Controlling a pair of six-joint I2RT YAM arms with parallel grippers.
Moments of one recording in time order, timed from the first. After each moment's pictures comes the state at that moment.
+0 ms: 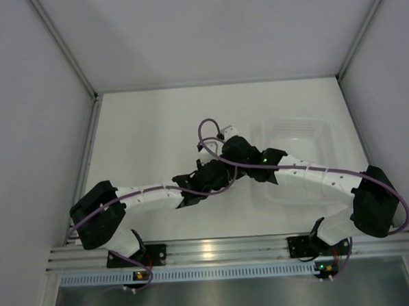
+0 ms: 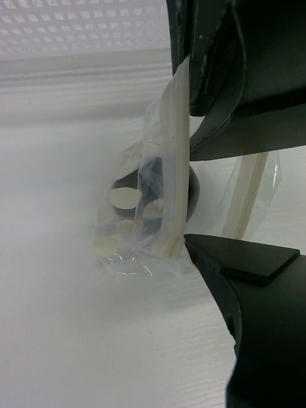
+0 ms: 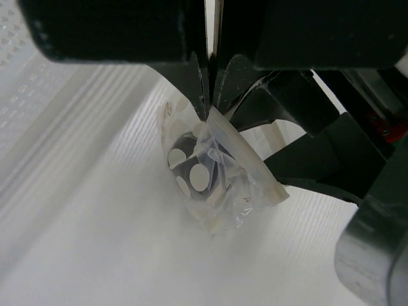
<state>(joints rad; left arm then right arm) -1.03 1.51 0.81 0.00 -0.49 -0.78 0.94 1.42 1.04 -0.45 0.28 0.35</state>
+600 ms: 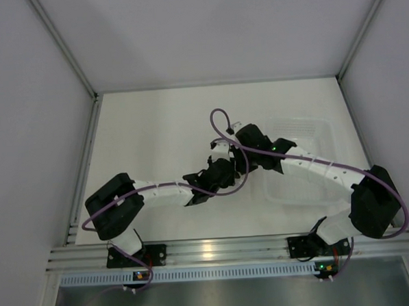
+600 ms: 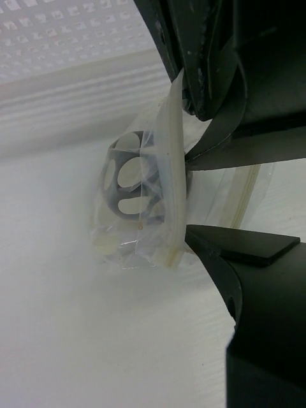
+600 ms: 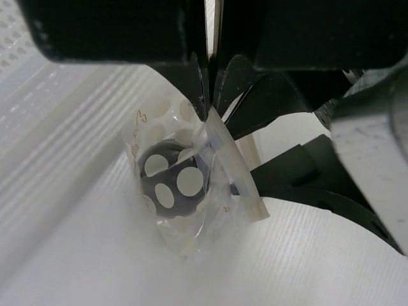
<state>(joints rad) -1.03 1.65 0.85 0.19 -0.45 -0.60 0.76 1.42 1.04 -0.51 0.04 0.28</state>
